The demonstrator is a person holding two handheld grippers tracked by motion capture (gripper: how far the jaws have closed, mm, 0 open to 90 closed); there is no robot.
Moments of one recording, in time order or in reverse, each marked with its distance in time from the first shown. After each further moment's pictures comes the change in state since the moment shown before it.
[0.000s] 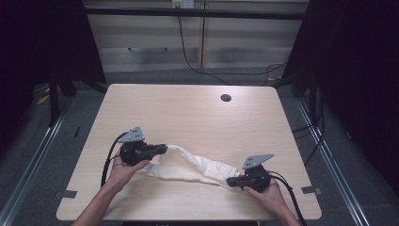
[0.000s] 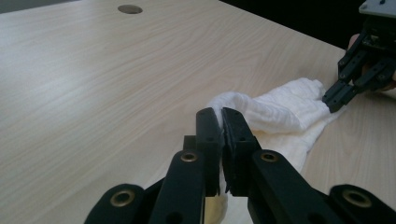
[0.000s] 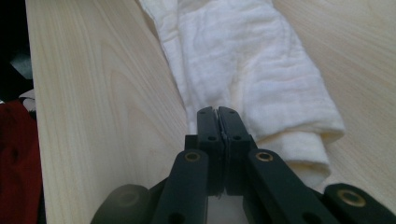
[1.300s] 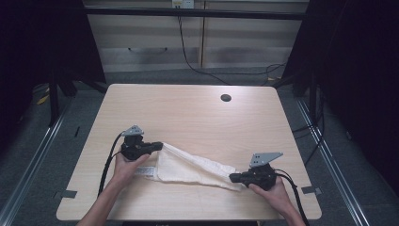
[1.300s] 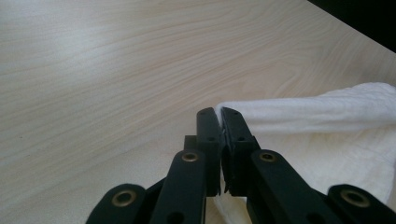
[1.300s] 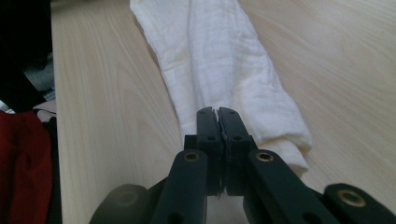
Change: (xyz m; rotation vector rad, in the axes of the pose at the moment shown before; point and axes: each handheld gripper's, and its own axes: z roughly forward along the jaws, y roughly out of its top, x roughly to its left) left arm 0.037 -0.020 0.021 0.051 0.113 -0.186; right arm -0.002 0.003 -0.019 -0.096 0.017 -0.043
